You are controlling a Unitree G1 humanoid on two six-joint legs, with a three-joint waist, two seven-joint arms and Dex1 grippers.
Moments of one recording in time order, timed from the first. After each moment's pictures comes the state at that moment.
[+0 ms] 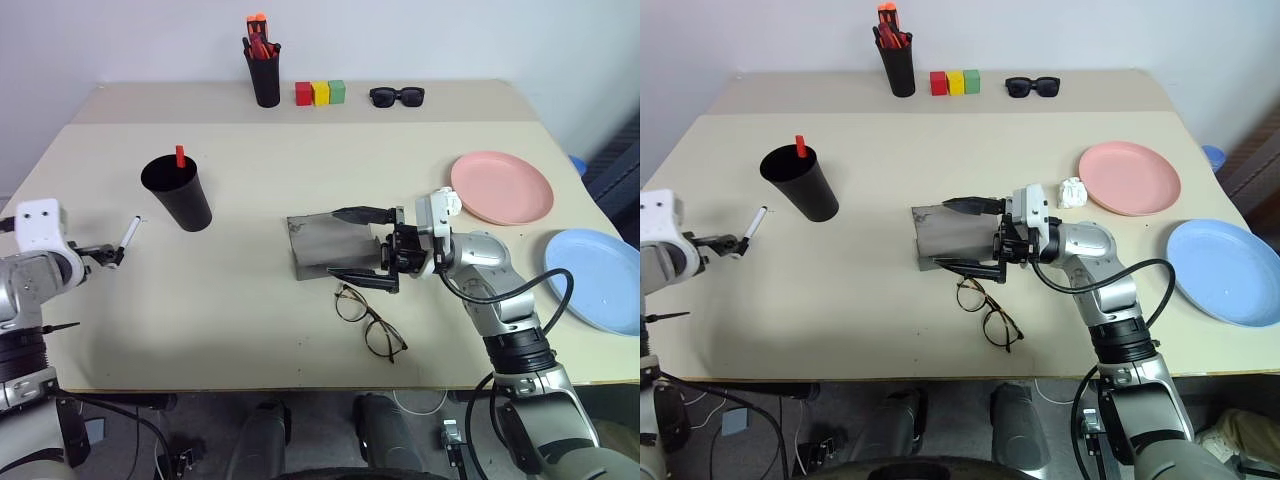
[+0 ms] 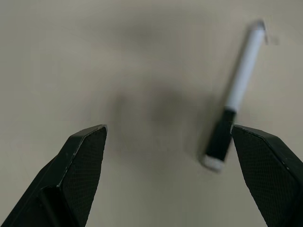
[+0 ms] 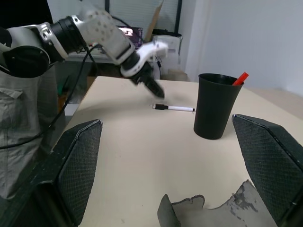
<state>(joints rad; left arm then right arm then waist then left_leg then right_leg) -0.48 0.78 0.40 0.17 -0.32 1.23 -0.17 -0.50 -0.40 0.09 0.03 0.49 0.09 1.24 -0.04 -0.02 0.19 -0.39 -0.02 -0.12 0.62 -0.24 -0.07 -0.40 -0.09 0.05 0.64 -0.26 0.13</state>
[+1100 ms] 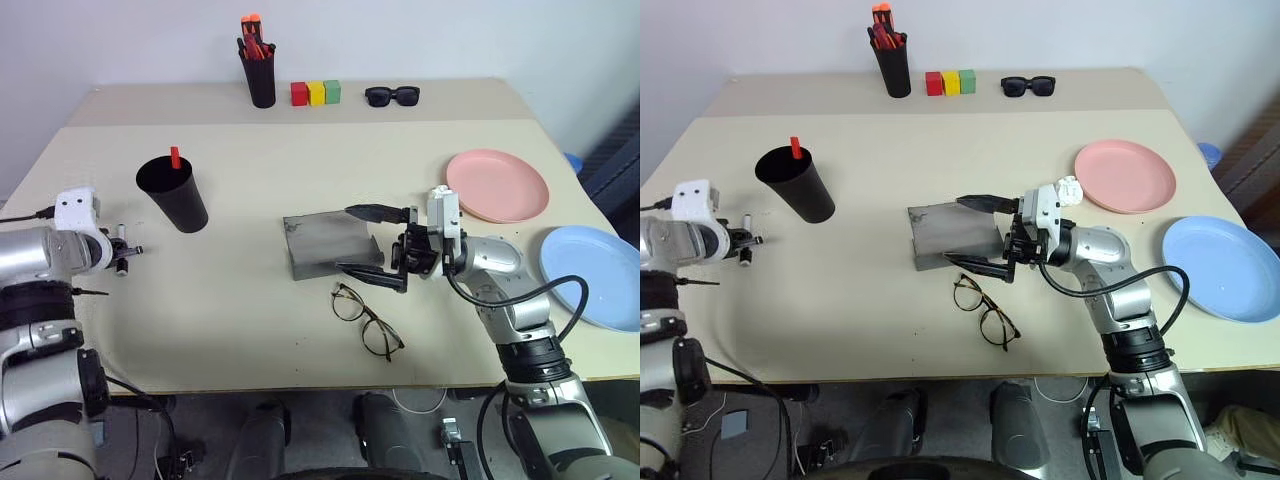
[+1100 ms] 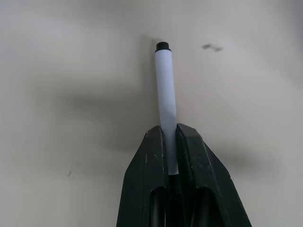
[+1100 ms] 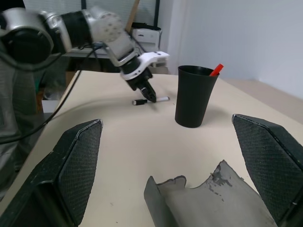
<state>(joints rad) -0.64 0.68 0.45 0.35 -0.22 1.16 -0.15 -0.45 -0.44 0.06 -0.03 0.50 0.10 1.17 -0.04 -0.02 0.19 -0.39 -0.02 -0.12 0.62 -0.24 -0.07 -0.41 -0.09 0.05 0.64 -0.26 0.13</state>
